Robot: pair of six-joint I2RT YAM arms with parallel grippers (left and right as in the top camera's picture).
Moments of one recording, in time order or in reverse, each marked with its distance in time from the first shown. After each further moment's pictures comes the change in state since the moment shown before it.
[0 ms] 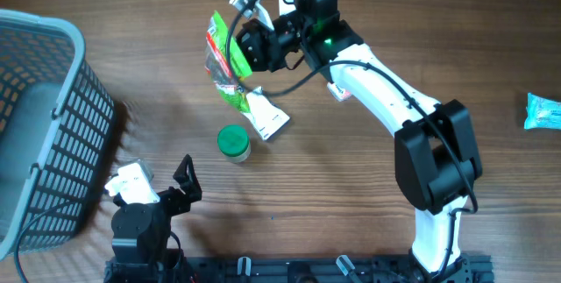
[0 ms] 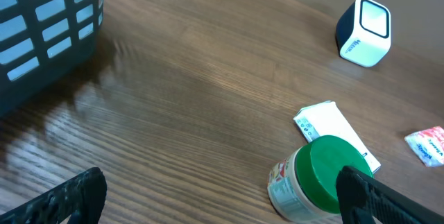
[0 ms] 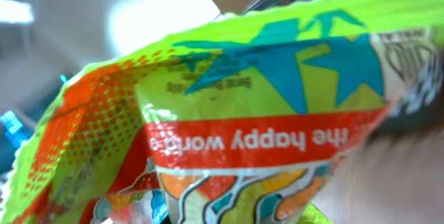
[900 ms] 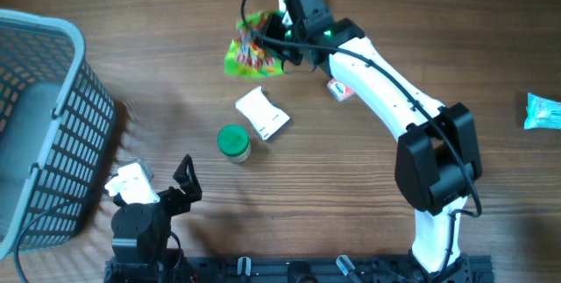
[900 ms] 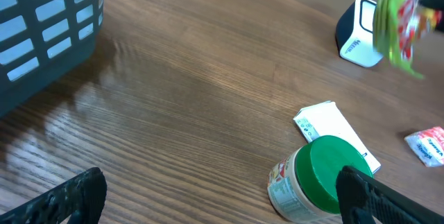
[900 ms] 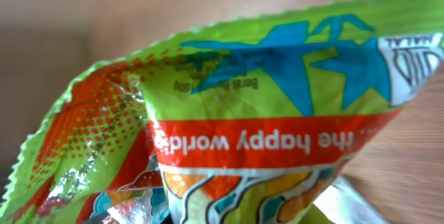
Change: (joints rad) left arm 0.000 -0.001 0.000 0.000 0.000 0.000; right arm 0.003 -0.002 0.095 -0.726 1.233 0.367
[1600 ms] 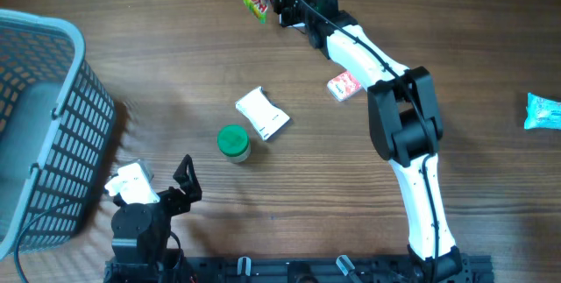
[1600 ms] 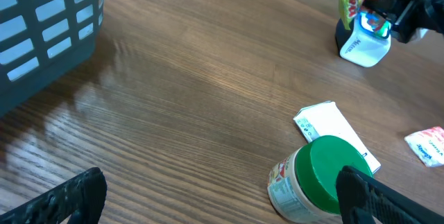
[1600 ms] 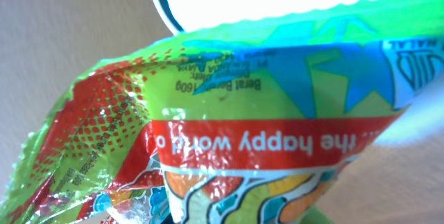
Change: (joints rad) left arm 0.000 0.000 0.000 0.000 0.000 0.000; right arm -0.118 0.415 0.254 0.507 0.065 0.845
